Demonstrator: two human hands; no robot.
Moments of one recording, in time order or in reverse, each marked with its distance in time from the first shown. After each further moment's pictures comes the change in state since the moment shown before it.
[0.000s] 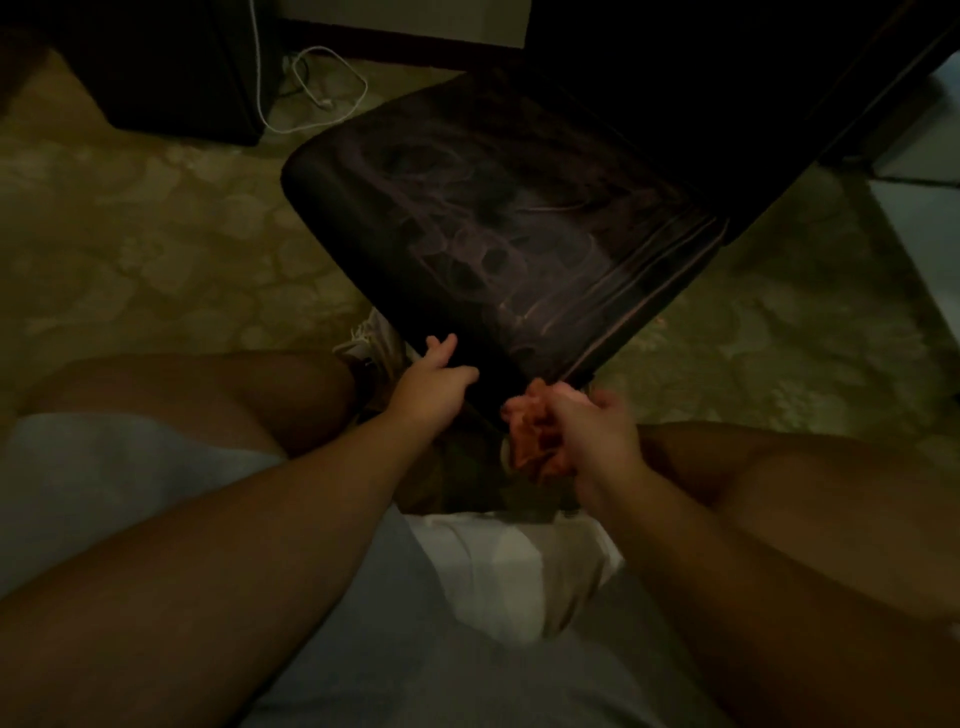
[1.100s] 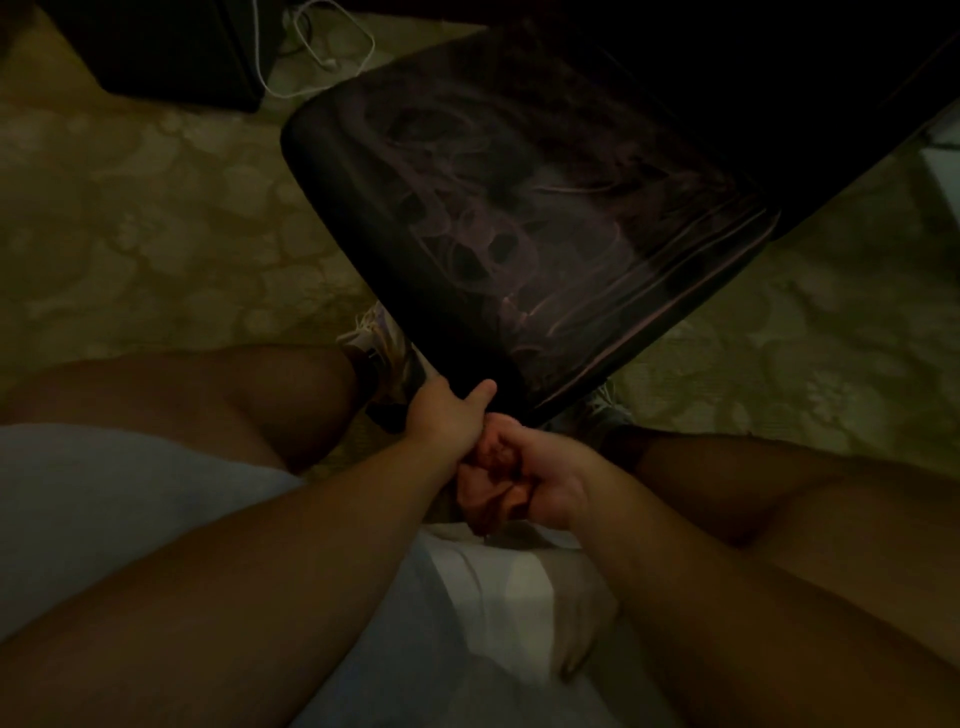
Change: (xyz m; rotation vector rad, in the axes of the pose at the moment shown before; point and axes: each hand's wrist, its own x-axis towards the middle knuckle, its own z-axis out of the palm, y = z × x) left_hand 0.008 -0.030 0.017 0.272 0.274 -0.071; right_hand 0.027 0.019 0.048 0.139 -0.406 0.571
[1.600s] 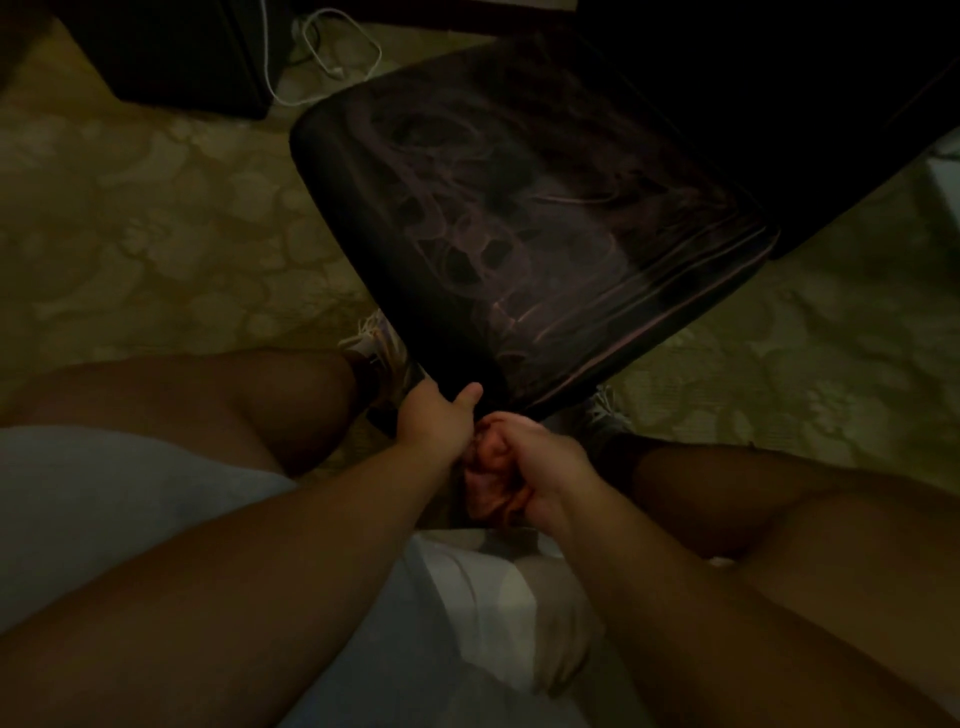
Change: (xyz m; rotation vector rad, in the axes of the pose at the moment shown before) left_hand 0.005 0.000 -0.004 0.029 0.076 0.008; right_hand 0.004 0.004 0.005 -0.006 0.159 -0.246
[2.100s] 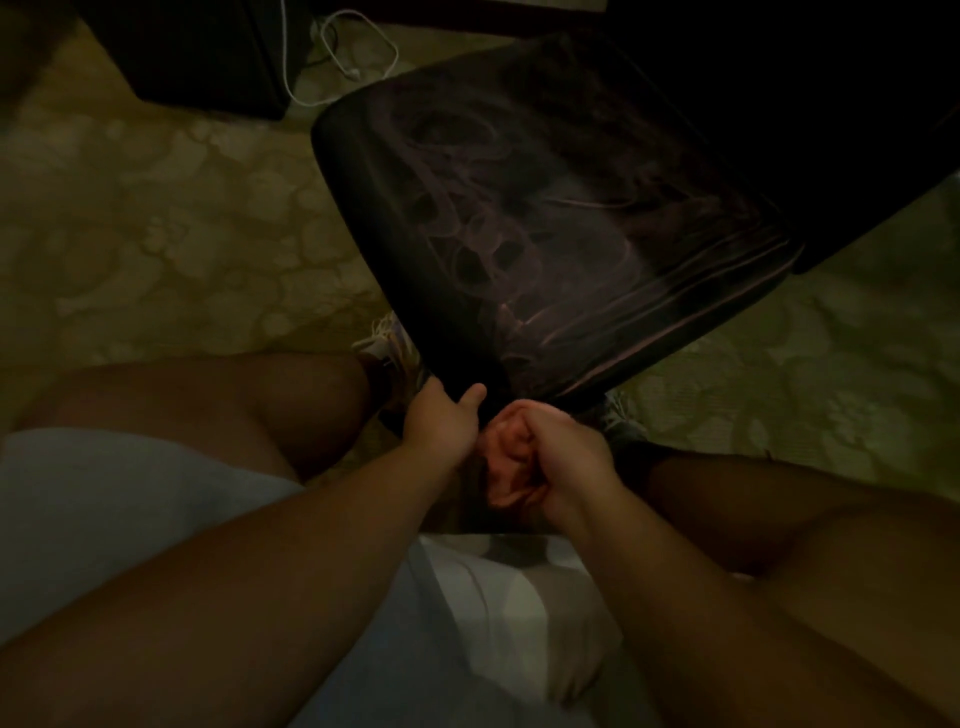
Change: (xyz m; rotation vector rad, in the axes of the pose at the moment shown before) left_hand 0.008 -0.003 -0.007 -0.034 -0.033 0.003; right_hand 0.010 -0.008 0.001 -0.006 0.113 -0.125
